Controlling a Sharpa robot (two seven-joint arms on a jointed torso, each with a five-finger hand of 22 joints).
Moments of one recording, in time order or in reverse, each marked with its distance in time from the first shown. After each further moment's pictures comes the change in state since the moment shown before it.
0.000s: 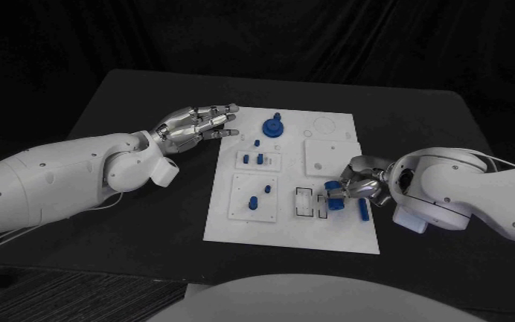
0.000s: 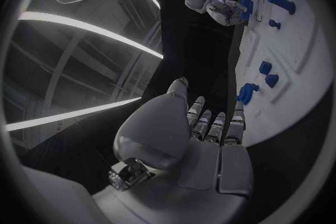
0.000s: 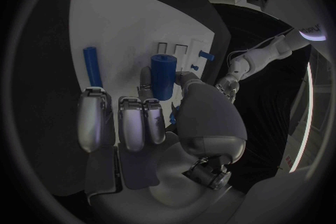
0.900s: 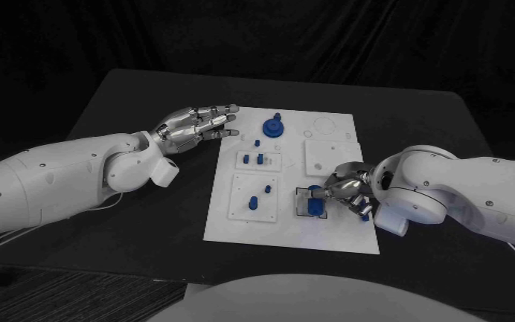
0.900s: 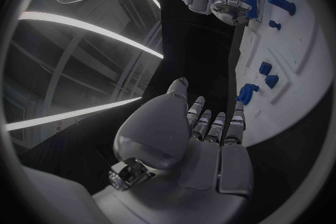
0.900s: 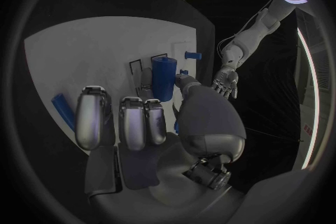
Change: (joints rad) left arm 0.000 0.002 0.000 0.000 0.000 0.002 -0.001; left_hand 0.000 0.000 0.000 0.000 0.000 0.000 0.000 0.000 0.000 0.003 0.003 0.004 0.002 0.000 0.000 0.004 0.000 0.000 0.004 0.004 0.000 0.000; right arm -0.017 0.092 0.000 -0.066 0.269 0.020 -0.013; right_hand -0.088 0.044 0.038 0.000 -0.252 -0.032 -0.012 -0.024 0.024 0.006 -0.006 0.000 0.000 0.000 -0.003 -0.012 0.000 0.000 0.000 0.000 -0.032 0.000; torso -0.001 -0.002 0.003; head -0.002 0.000
